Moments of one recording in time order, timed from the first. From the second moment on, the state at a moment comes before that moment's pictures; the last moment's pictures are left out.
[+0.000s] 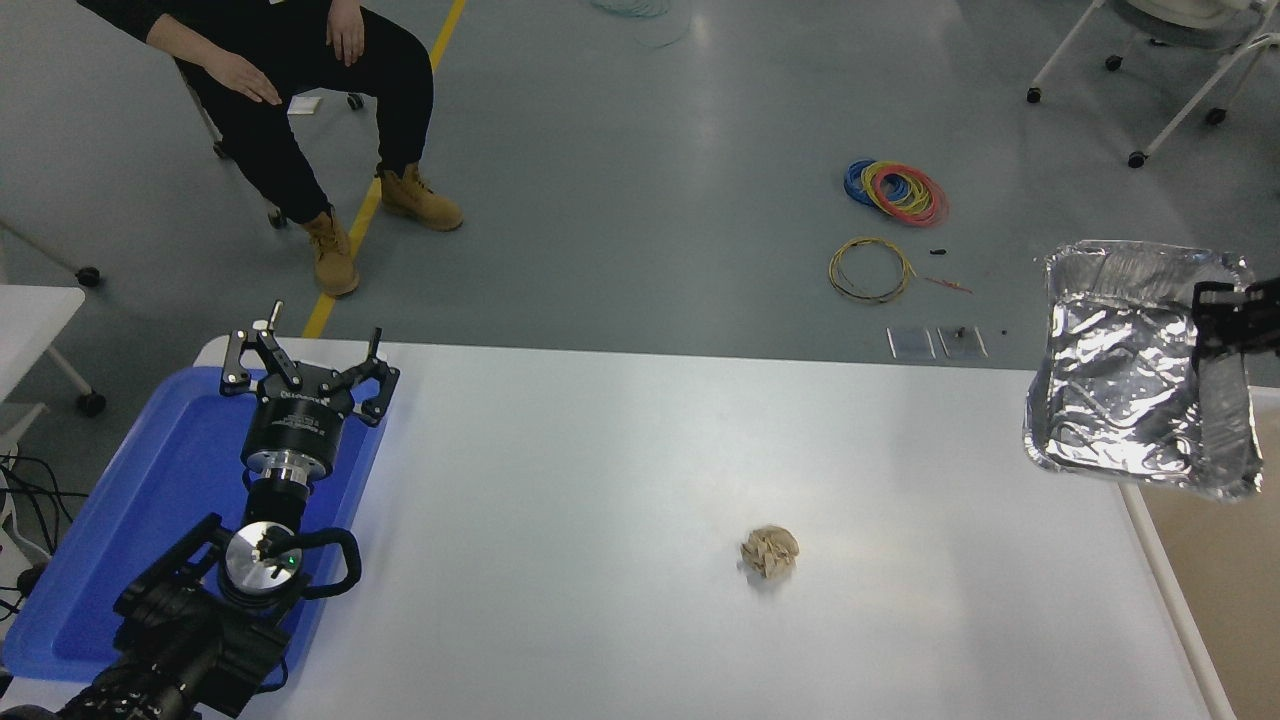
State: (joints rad) left arm -0.50 0.13 -1.12 -0.54 -0.09 -0.62 -0.36; right arm 1.97 -0.62 -1.58 1.07 -0.25 0.44 0.17
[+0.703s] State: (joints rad) left arm -0.50 0.13 -1.12 -0.54 -0.09 -0.62 -0.36; right arm 1.21 -0.72 -1.32 0.39 -0.10 0.28 0.12
